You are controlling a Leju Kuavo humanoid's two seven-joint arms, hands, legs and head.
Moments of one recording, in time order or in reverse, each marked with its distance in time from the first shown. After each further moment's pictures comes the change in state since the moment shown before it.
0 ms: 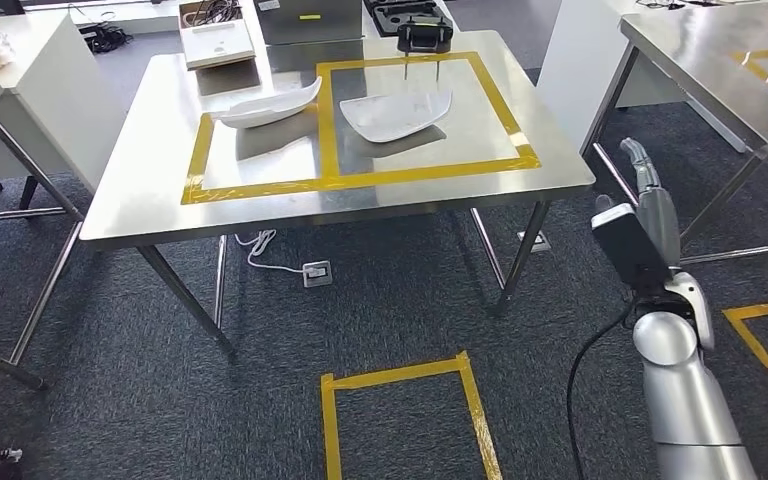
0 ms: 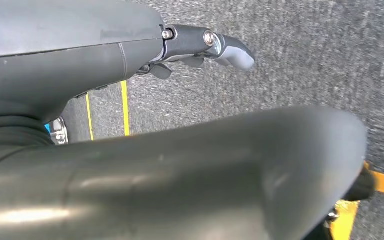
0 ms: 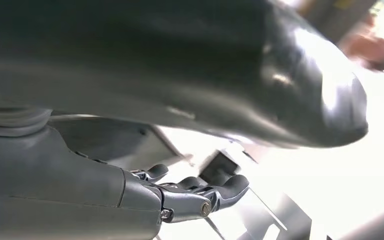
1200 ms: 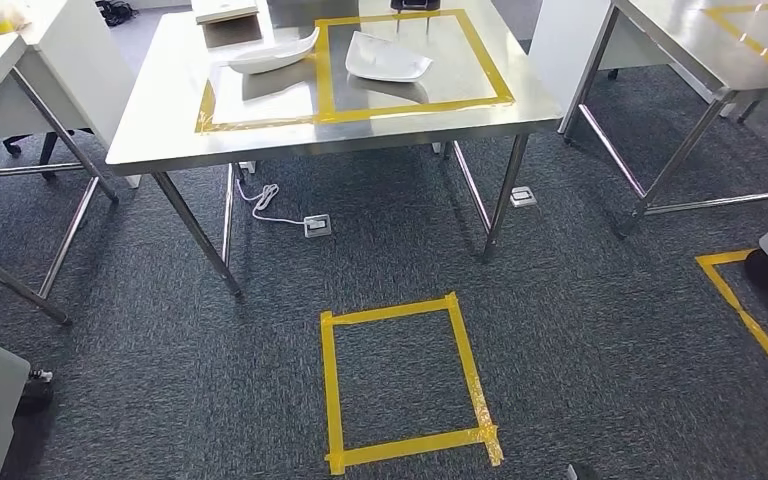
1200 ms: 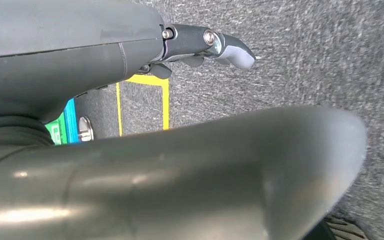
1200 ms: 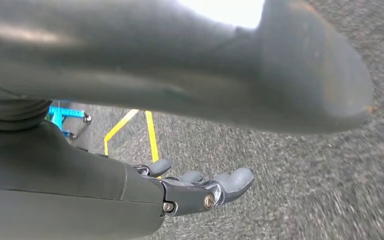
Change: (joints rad) left arm 0.016 -0.016 0.000 0.000 0.009 0.000 0.026; right arm 0.217 0.244 -0.442 1.061 -0.255 0.071 0.616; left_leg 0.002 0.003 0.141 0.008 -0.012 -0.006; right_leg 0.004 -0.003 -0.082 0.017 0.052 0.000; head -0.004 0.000
